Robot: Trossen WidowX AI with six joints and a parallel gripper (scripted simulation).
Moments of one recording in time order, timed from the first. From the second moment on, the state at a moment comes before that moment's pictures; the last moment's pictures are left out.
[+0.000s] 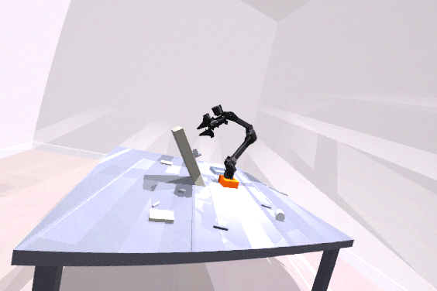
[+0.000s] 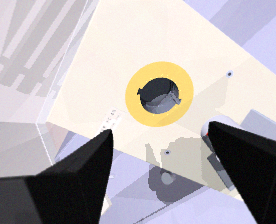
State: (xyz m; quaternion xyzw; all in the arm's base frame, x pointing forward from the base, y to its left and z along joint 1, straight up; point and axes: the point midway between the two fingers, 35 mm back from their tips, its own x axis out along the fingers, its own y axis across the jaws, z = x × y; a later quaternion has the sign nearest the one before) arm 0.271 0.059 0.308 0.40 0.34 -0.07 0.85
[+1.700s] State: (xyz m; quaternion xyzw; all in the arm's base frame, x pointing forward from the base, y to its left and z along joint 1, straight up) arm 0.269 0.058 0.182 -0.05 0.48 0.09 0.87
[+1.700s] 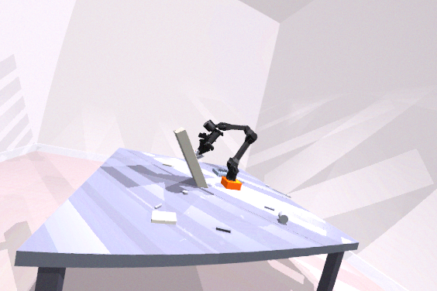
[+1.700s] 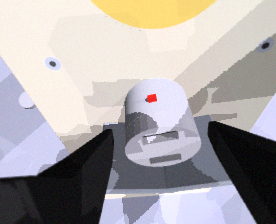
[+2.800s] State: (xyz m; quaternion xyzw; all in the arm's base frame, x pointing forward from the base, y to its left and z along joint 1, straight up) arm 0.274 0.060 0.219 -0.05 0.49 0.09 0.87
